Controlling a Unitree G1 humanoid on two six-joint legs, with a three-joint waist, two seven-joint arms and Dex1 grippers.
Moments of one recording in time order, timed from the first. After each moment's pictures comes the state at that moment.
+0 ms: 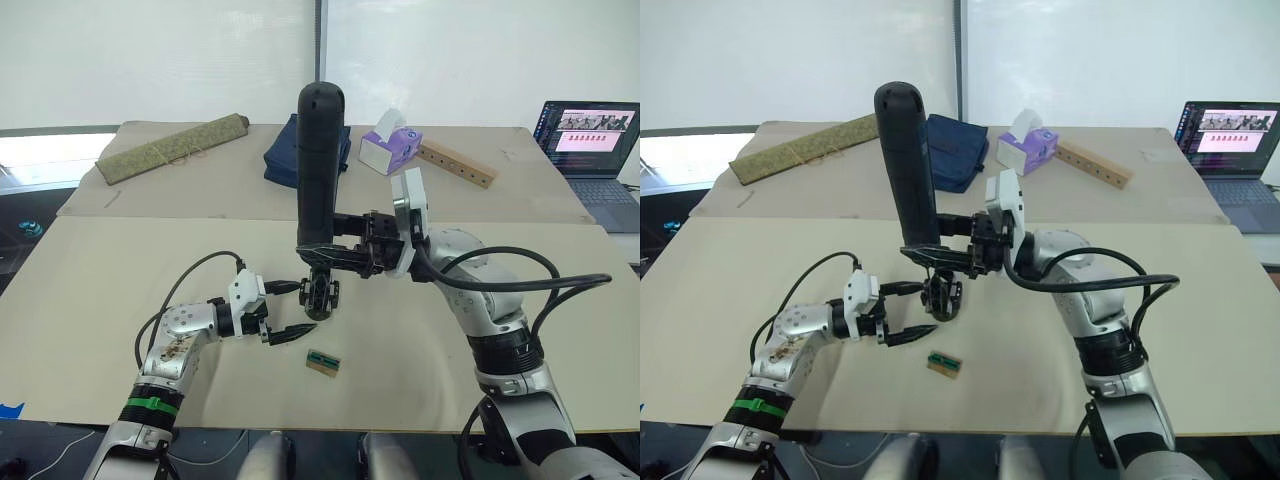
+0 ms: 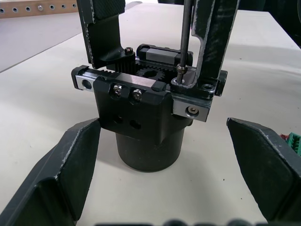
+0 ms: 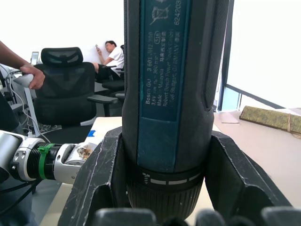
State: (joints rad) left arm -0.34 0.44 -0.10 0.22 -0.31 -0.04 -1.17; right arm -0.69 -0.33 0.11 -0.09 0.60 0.43 1.06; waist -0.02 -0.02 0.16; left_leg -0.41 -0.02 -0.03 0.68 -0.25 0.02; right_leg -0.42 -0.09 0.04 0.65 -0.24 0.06
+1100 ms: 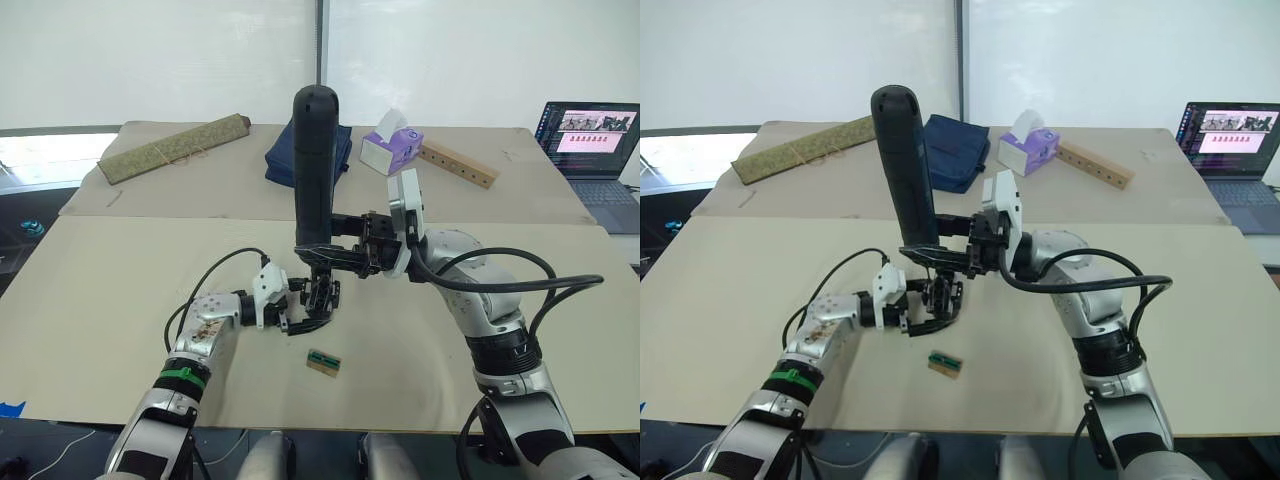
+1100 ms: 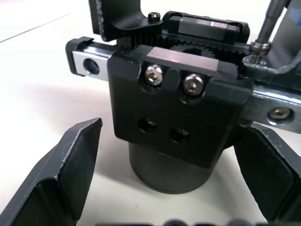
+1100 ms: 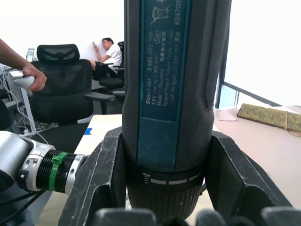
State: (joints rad) left arm -0.53 0.34 -0.15 0.56 -0.22 -0.15 -1.19; right arm -0.69 -0.33 0.11 -0.09 0.57 0.43 1.05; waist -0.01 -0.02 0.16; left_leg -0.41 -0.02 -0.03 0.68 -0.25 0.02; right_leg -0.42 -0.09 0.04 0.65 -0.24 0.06
